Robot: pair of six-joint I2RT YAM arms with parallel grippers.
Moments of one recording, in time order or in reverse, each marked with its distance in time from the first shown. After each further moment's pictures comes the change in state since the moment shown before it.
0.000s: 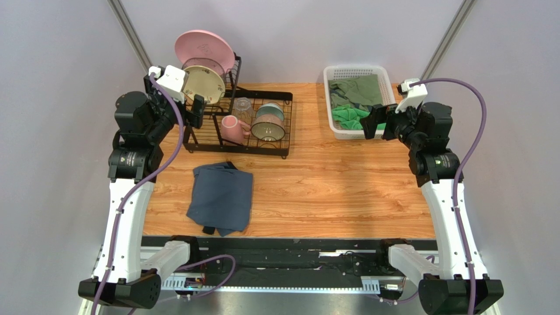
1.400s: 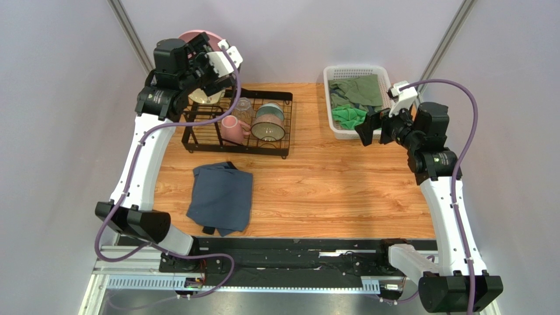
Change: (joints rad) left arm -0.162 0.486 0.509 -0.177 -0.053 0.678; right arm 0.000 0.017 -0.001 -0.046 -0.113 -0.109
